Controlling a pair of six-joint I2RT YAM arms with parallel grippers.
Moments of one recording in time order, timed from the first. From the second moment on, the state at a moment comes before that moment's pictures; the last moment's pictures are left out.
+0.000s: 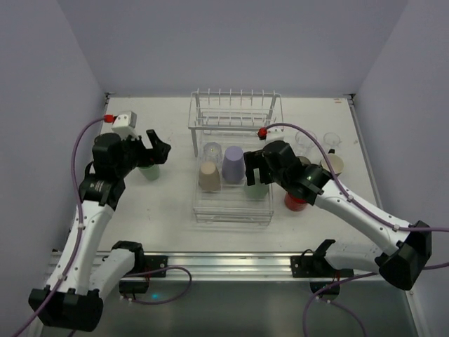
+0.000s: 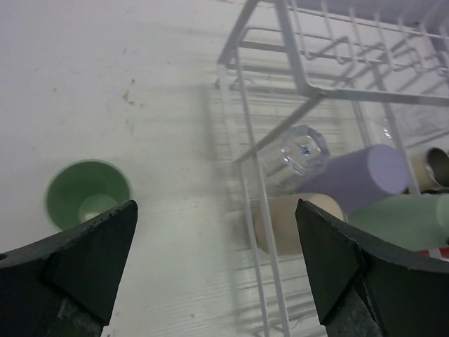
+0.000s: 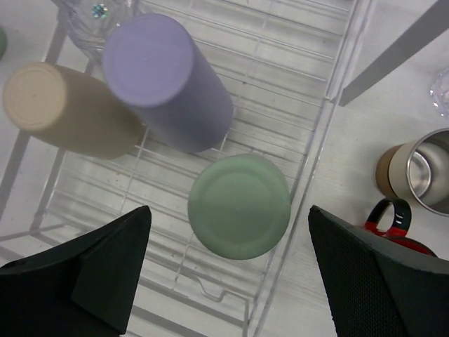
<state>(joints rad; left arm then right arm) -0.11 0.93 0.95 -0.42 0.16 -0.30 0.80 1.17 1.05 -0.57 0.31 0.37</state>
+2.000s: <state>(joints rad) -0.47 0.66 0.55 0.37 0.73 -0.96 0.79 0.95 0.72 0.30 -0.37 0.92</state>
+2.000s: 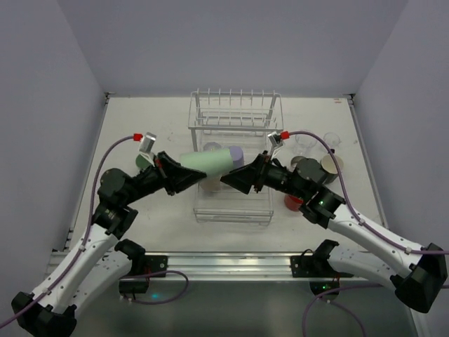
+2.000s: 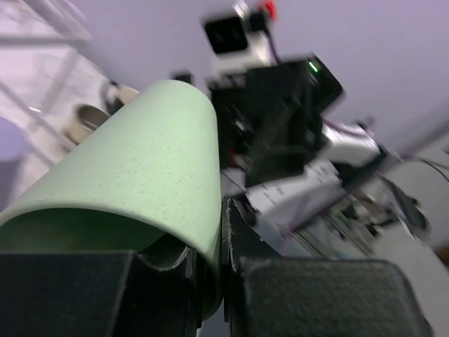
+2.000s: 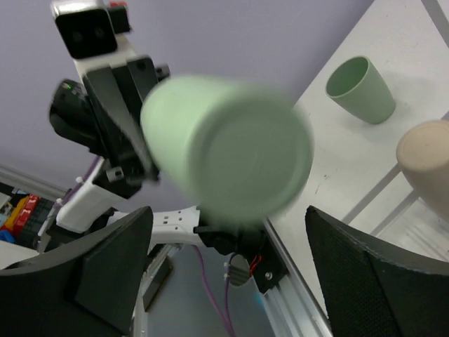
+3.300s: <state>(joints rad) 0.18 1.57 1.18 -0.80 -0.13 -0.28 0.80 0.81 0.79 -0.35 -0.13 0.46</state>
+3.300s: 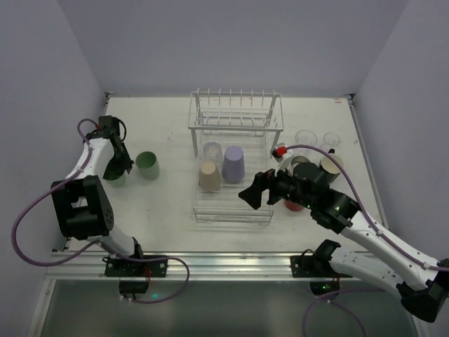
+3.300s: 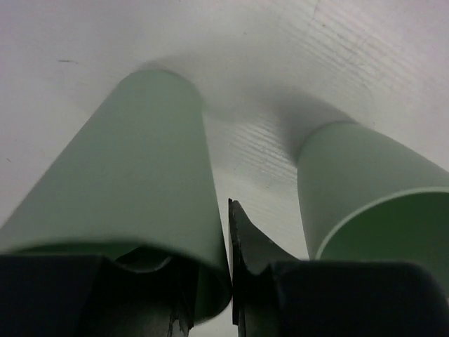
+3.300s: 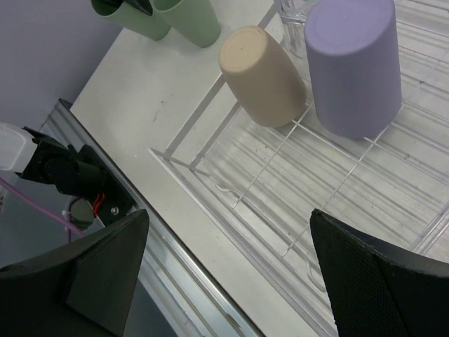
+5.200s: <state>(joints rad) -0.05 0.58 0.63 -0.34 0.48 -0.32 0.77 1.44 1.01 -0.01 0.27 0.39</state>
